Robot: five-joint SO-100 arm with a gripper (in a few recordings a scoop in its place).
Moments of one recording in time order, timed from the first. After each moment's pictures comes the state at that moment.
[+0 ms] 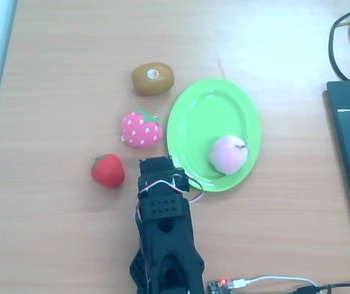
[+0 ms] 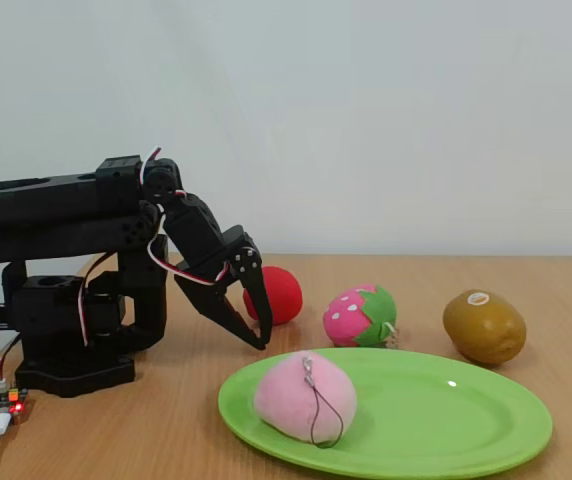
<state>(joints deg) -3.7 187.6 177.5 70.8 -0.8</state>
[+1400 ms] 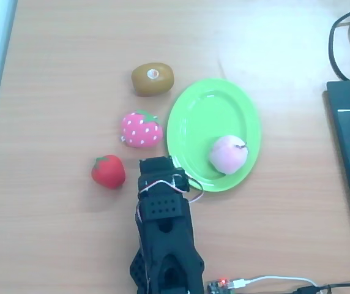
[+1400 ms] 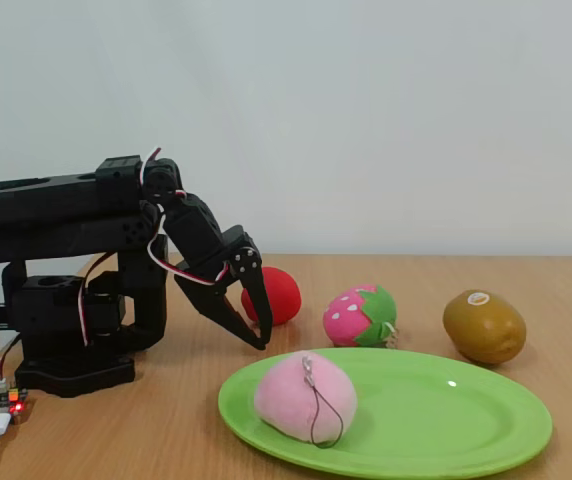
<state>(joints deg) -3.7 187.6 177.5 70.8 -0.8</state>
